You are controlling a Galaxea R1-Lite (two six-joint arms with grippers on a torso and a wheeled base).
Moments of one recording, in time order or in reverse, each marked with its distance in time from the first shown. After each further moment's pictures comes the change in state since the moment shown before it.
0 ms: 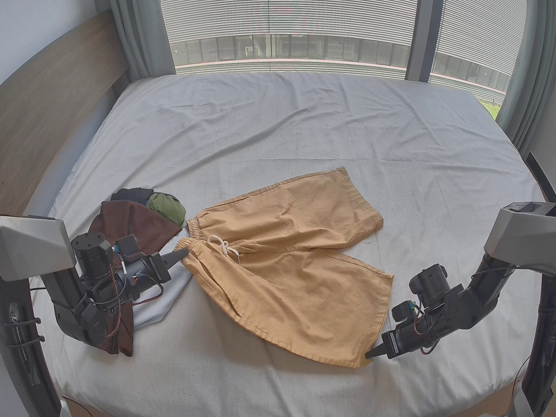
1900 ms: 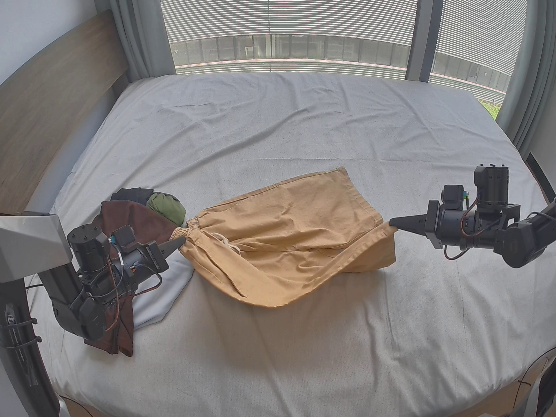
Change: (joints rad) left arm -0.003 -0.029 -0.030 0.000 0.027 -0.026; right arm -0.162 -0.346 -0.203 -0.208 0.123 0.418
